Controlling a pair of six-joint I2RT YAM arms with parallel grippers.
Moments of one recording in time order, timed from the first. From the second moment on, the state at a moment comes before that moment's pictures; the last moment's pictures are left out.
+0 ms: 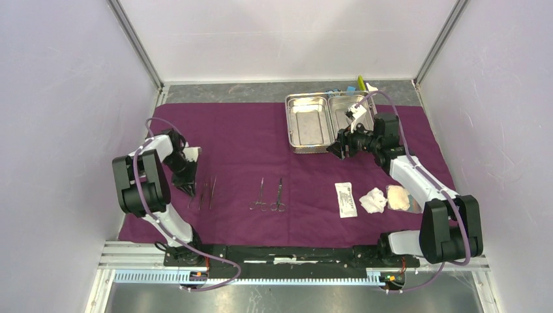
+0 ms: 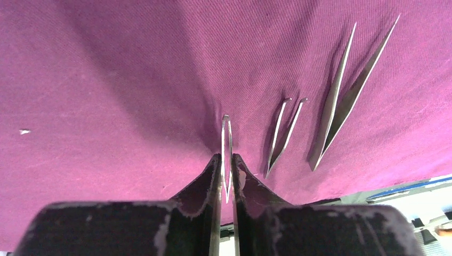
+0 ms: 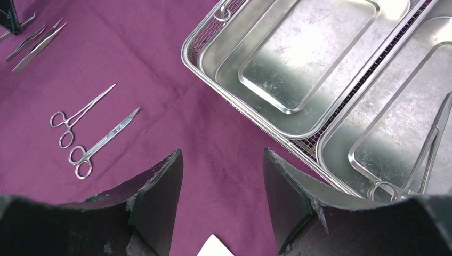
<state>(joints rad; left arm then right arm) 0.24 1.71 1.02 -0.98 0.14 0.34 0.14 1.32 0.79 -0.02 -0.68 -0.13</state>
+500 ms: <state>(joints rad) 0.24 1.74 1.02 -0.97 0.15 0.34 0.14 1.34 0.79 -0.02 -0.68 -0.13</state>
